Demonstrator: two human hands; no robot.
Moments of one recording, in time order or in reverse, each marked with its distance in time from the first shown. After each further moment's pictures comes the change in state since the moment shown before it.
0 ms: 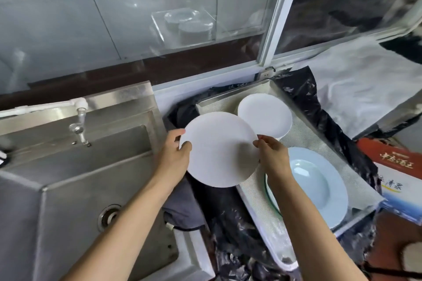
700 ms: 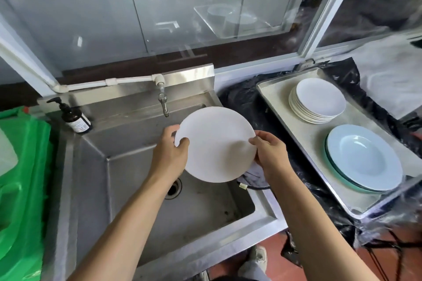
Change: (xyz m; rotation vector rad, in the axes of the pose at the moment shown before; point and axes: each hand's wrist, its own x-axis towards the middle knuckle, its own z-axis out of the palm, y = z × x) left_hand -0.054 -0.117 -0.257 0.038 0.083 0.021; right_hand -0.212 0.030 0.187 0.023 -0.110 0.033
